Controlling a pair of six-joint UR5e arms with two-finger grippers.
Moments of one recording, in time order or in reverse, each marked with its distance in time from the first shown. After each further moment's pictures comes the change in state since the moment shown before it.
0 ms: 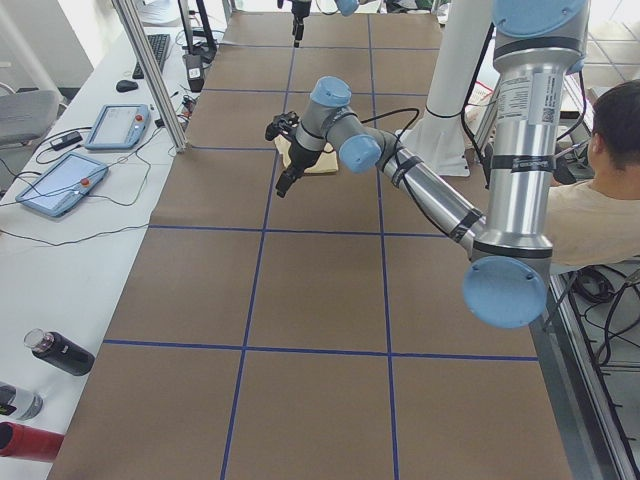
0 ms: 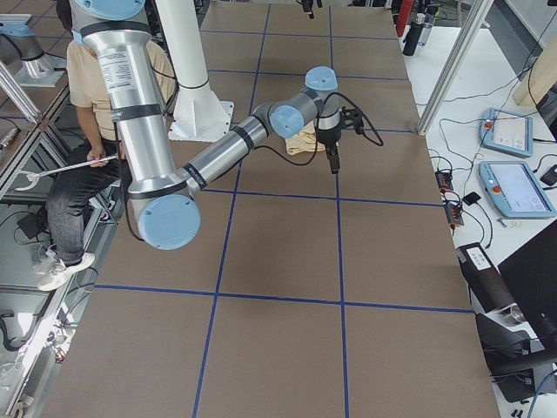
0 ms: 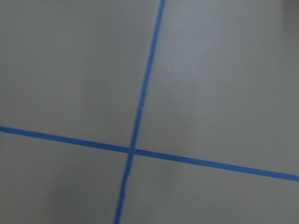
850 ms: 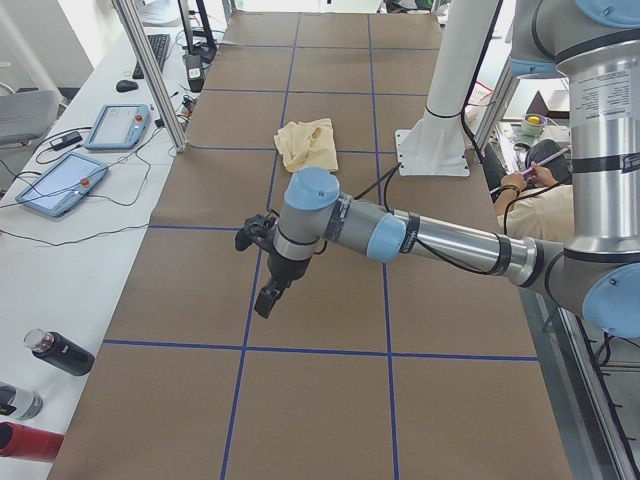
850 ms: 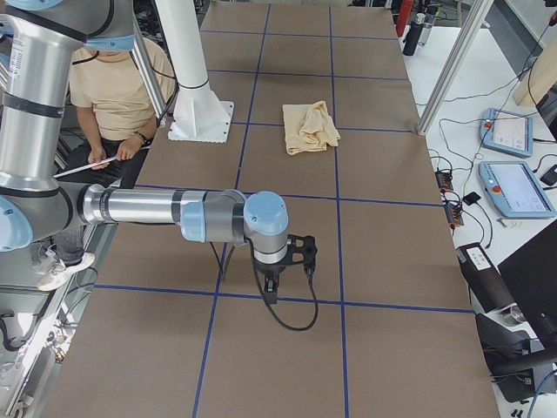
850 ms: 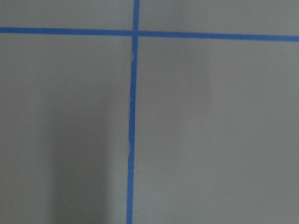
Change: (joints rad) left arm -0.525 0.149 0.360 0.007 -0.181 0.522; right arm 0.521 -0.457 -0.157 -0.008 0.216 -0.597
